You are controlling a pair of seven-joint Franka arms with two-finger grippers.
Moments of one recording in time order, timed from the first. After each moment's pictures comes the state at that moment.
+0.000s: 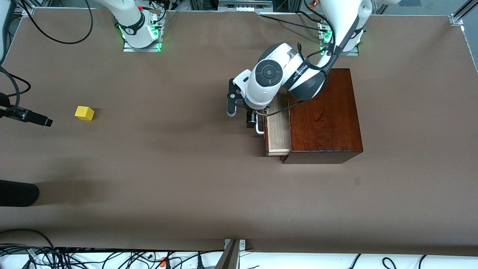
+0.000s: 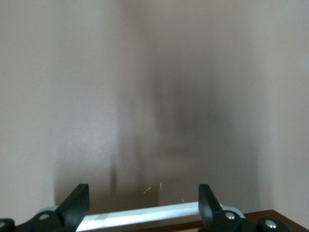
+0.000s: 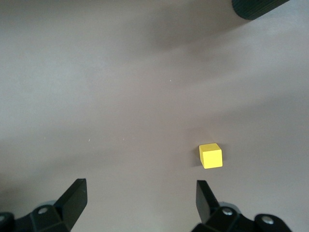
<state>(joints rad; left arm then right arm) -0.53 0.55 -0.22 -1.56 -0.09 2.07 0.93 0.33 0.30 -0.56 -1.40 0.17 1.56 0.02</state>
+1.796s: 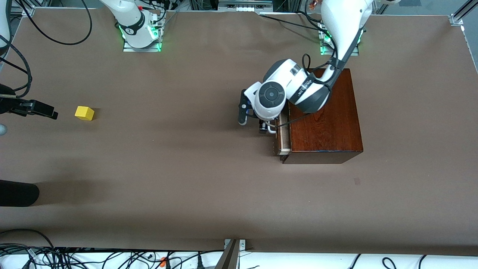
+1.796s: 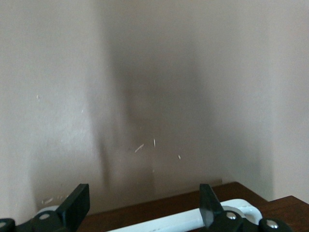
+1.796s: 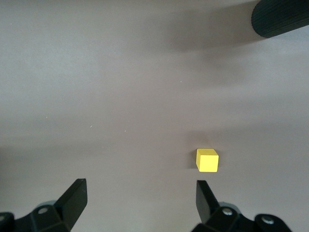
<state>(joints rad) -0.48 0.60 -0.20 -1.54 -0.03 1.94 1.00 0.00 0.22 -0.10 -1.44 0.02 1.59 -0.01</state>
